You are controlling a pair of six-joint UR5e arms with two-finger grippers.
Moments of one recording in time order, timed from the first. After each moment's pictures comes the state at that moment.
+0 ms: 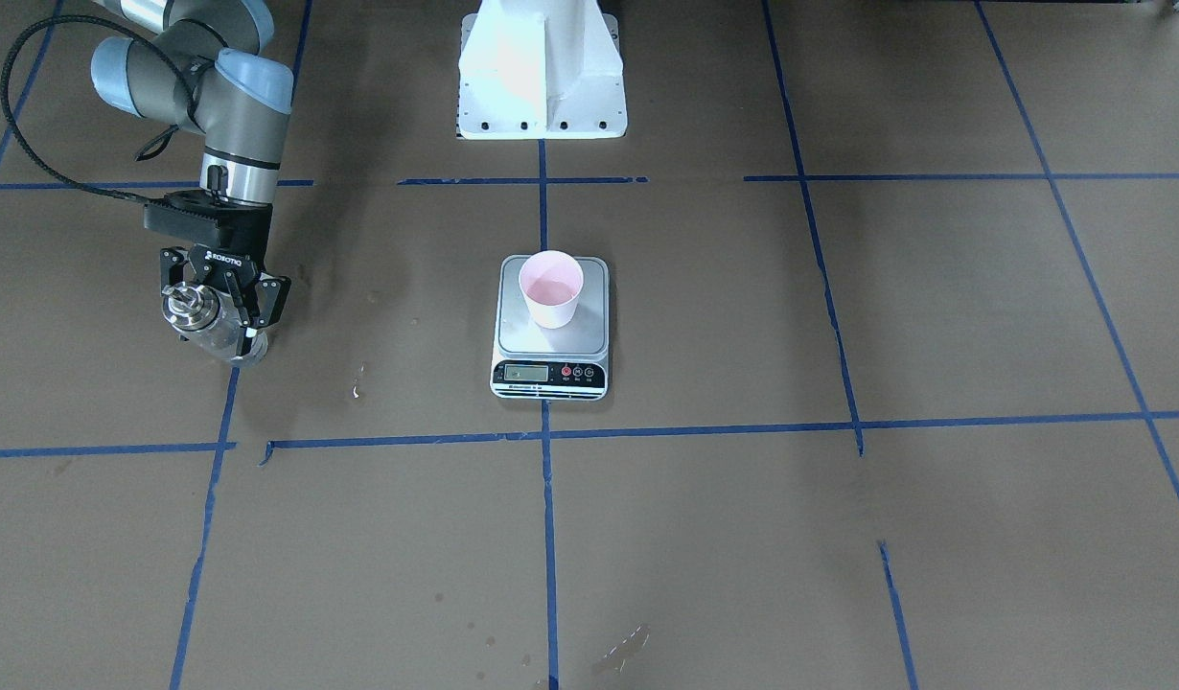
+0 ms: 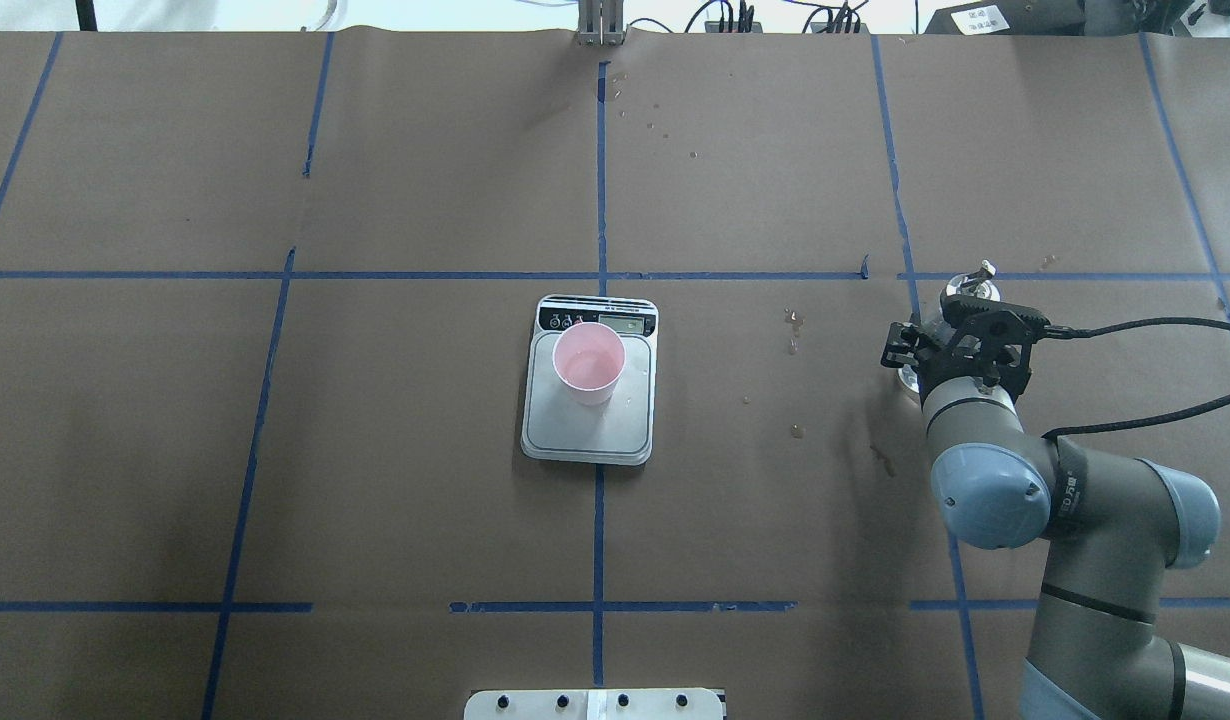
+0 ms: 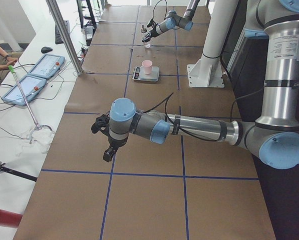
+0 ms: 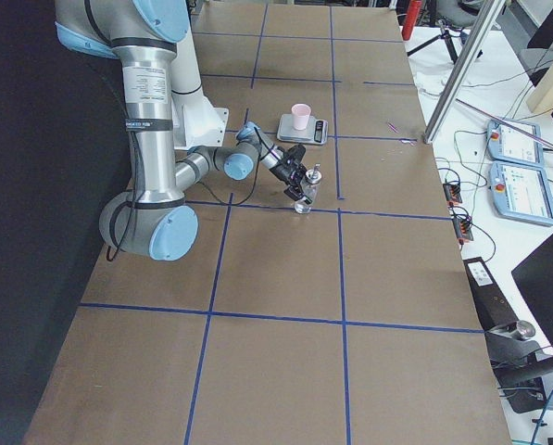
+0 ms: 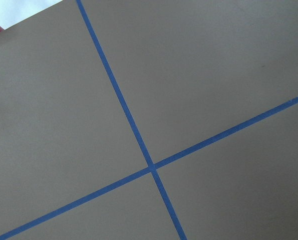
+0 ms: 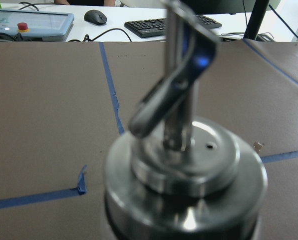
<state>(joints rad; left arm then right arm) -1.56 -1.56 -1.69 -1.82 -2.31 0.18 0.39 -1.50 1.88 -1.32 0.94 1.55</state>
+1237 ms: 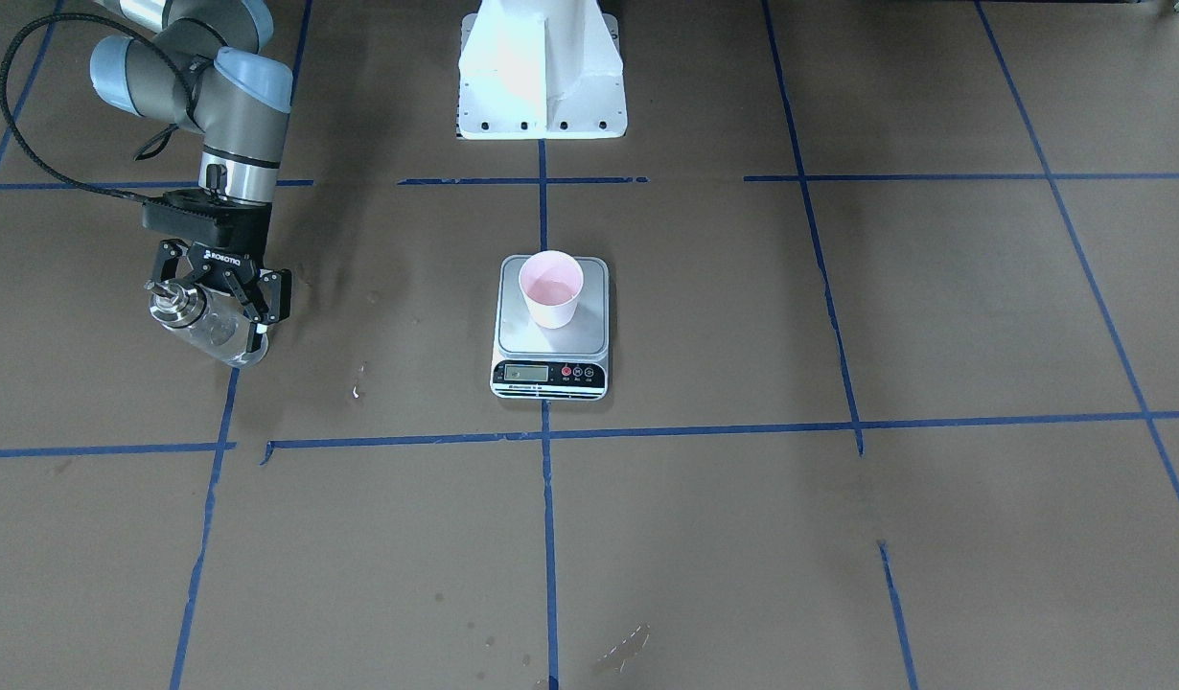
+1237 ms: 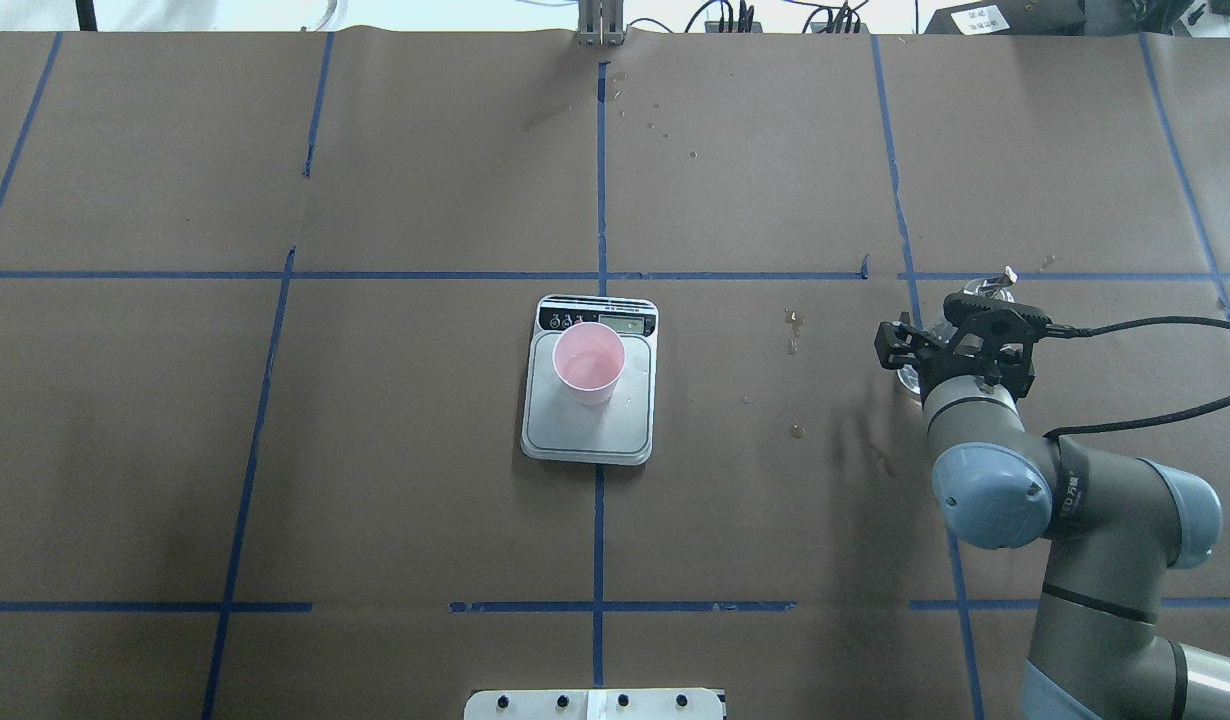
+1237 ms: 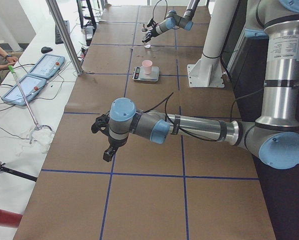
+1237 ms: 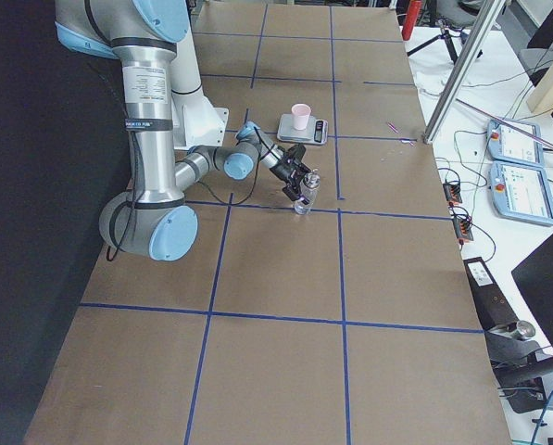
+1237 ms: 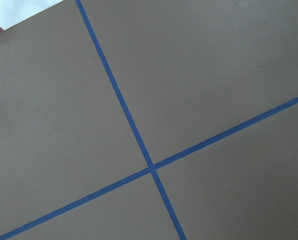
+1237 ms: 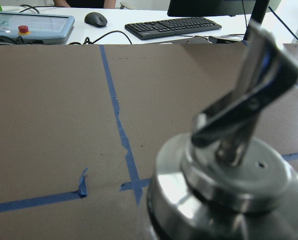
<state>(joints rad) -1.56 -1.56 -1.69 -1.82 -2.31 0.18 0.39 -1.50 1.89 -1.32 0.93 1.55</state>
